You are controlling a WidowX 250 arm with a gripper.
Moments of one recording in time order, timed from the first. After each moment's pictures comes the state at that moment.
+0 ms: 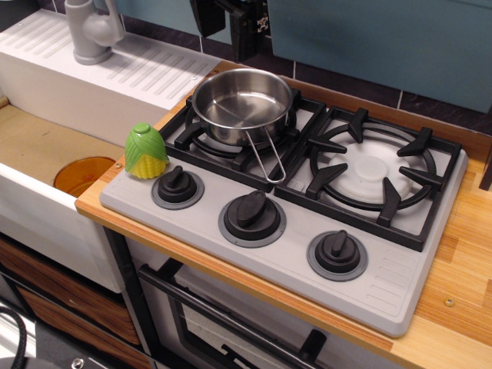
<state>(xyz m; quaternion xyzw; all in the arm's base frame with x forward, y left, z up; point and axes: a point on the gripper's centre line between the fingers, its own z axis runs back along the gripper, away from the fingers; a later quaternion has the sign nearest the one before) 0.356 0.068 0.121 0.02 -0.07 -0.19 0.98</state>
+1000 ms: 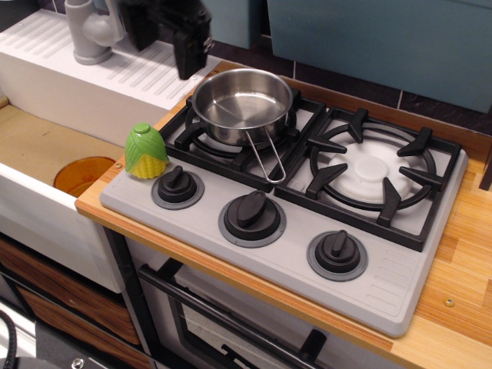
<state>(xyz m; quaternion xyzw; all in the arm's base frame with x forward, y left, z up) 0.301 0.105 0.122 0.08 -0.11 -0.06 0.99</state>
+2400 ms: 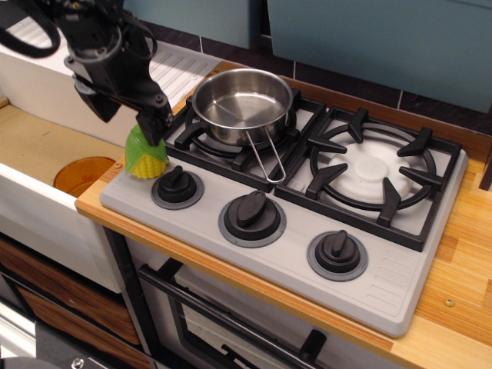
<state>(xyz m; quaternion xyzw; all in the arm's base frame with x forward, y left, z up) 0.267 0.125 0.065 0.07 -0.18 0.01 0.98</state>
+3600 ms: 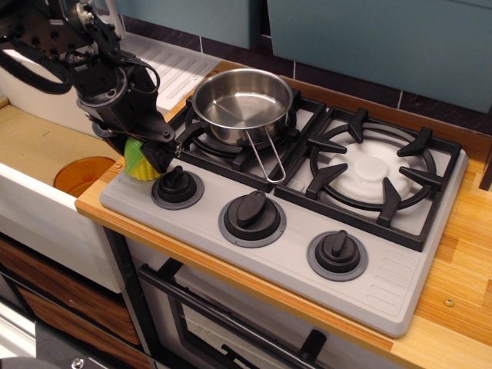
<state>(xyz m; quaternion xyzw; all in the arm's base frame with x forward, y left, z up) 0.263 0.113 0.035 0.03 -0.19 0.01 0.98</state>
